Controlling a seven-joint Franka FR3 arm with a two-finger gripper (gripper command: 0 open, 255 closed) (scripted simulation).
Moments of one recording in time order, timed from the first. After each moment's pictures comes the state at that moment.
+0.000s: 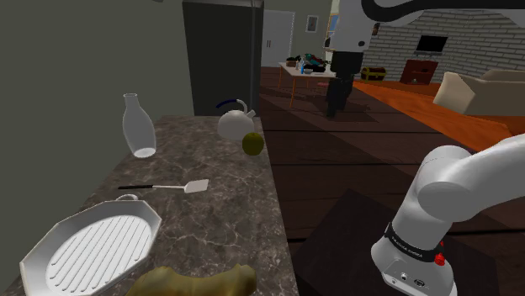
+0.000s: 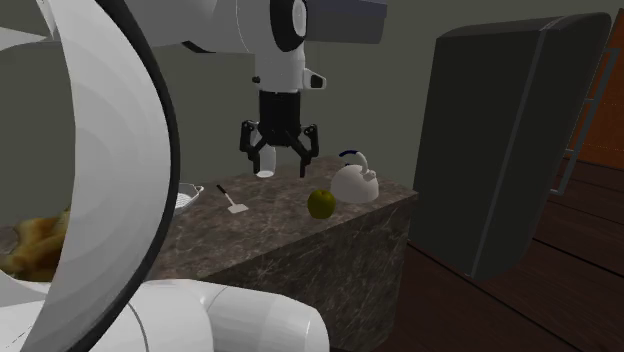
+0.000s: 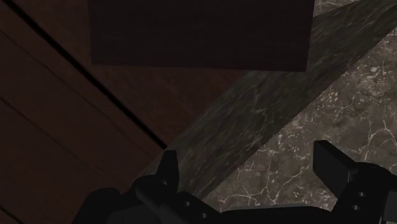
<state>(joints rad) 0.02 -0.79 0.02 -2.39 0.05 1.55 -0.09</state>
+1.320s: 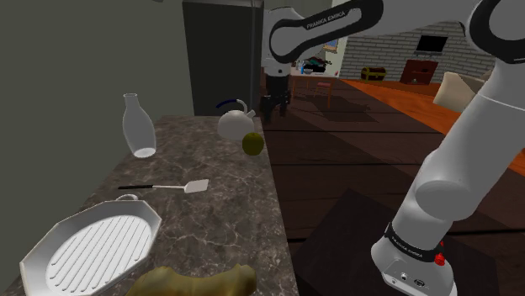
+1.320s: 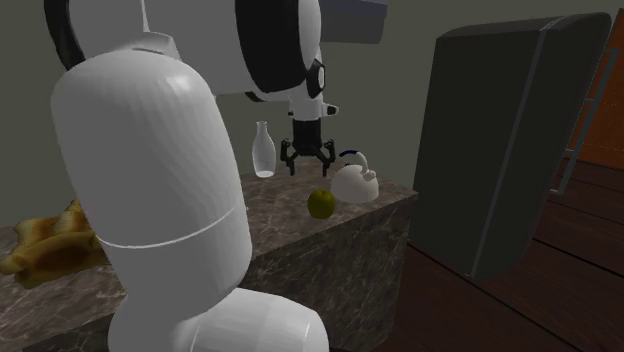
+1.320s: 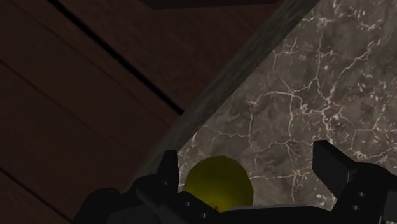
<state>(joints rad) -0.02 -0.12 0.06 -2.06 -0.02 1.91 0.01</state>
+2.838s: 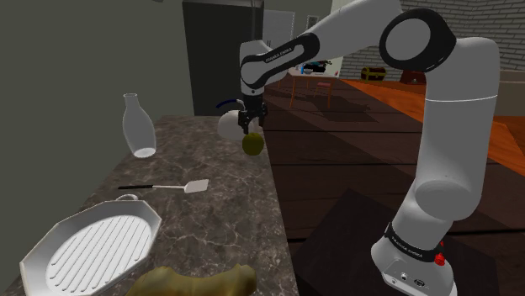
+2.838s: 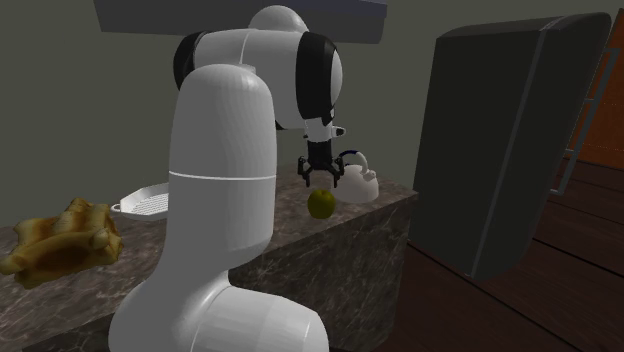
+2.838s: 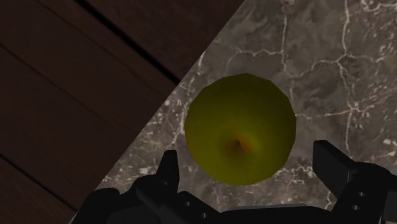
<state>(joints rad) -0.02 0.30 0.05 -1.76 -0.10 2.03 0.06</state>
